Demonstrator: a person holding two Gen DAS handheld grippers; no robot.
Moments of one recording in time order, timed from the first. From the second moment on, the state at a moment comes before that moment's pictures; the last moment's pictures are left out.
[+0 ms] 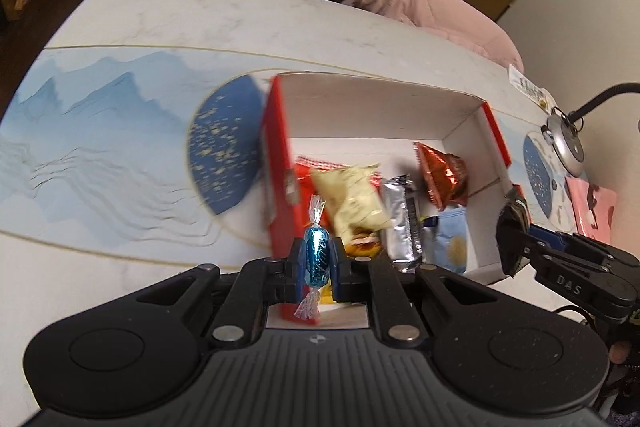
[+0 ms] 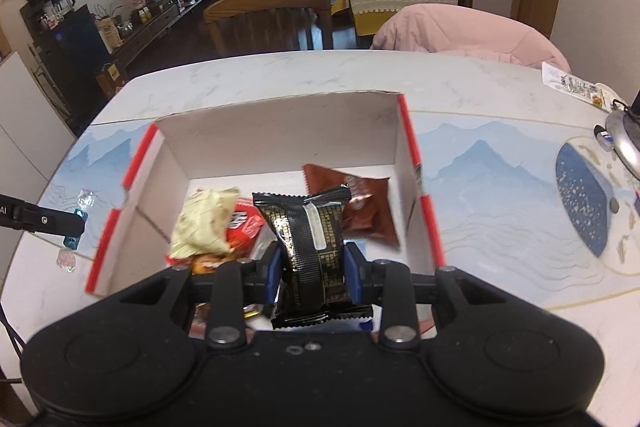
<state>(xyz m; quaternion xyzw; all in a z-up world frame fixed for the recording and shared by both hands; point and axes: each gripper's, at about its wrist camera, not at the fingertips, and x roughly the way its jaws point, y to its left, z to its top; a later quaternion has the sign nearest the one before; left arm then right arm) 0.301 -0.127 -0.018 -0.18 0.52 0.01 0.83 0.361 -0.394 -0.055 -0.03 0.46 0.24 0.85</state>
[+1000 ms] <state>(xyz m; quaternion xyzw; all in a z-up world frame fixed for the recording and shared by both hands) 0.354 -0.212 -0.100 -0.08 0.58 -0.04 0.81 0.376 -0.369 -0.110 -0.08 0.50 0.26 0.82</state>
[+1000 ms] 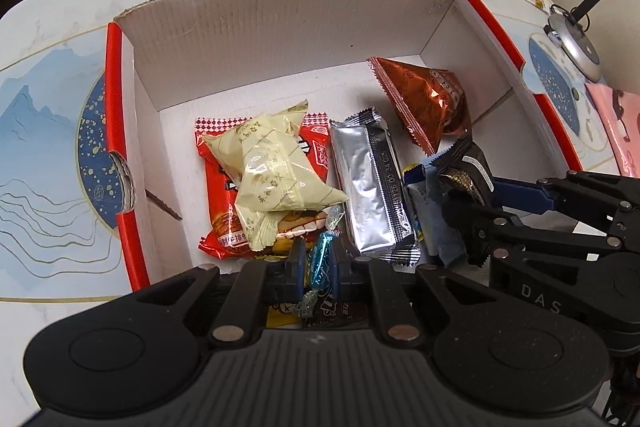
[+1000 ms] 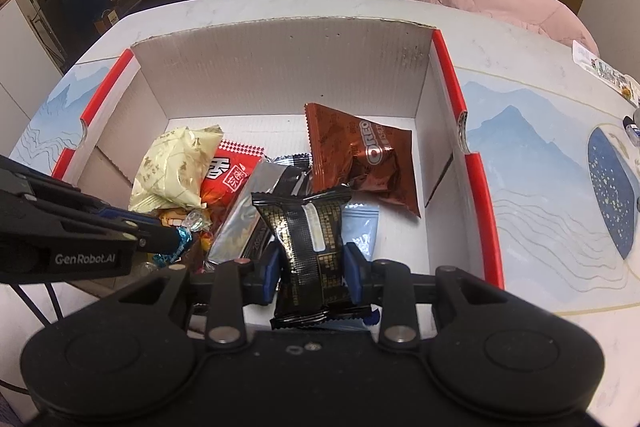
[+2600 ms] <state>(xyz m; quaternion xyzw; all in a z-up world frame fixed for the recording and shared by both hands) 0.246 -0.144 0.007 -0.09 0.42 -0.10 0.90 0.266 -0.389 -0.005 0.04 0.37 0.21 0.91</state>
